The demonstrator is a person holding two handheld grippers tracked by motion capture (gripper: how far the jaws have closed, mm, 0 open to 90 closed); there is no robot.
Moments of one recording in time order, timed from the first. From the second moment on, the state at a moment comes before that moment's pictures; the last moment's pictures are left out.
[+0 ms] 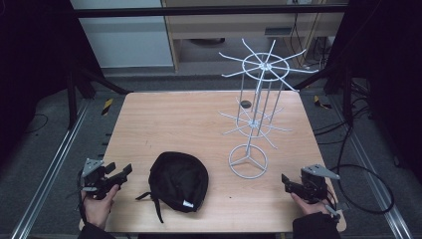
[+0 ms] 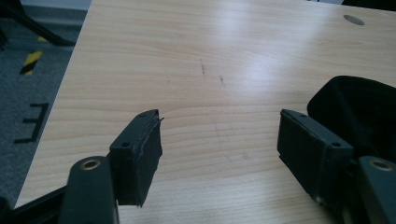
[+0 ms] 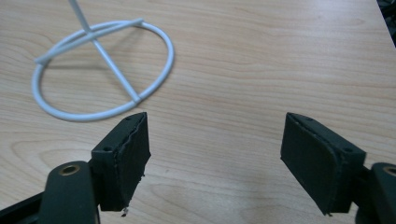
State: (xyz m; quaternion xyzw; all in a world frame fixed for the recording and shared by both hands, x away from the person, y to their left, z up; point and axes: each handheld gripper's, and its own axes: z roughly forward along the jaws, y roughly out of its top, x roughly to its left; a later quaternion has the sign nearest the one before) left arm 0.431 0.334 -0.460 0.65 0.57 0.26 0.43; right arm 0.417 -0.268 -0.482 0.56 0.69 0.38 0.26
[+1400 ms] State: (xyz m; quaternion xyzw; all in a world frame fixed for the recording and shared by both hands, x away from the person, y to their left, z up) left arm 0.421 0.282 -0.453 0.69 0.52 0.24 0.44; right arm 0.413 -0.113 -0.455 0.39 0.78 0.45 0.17
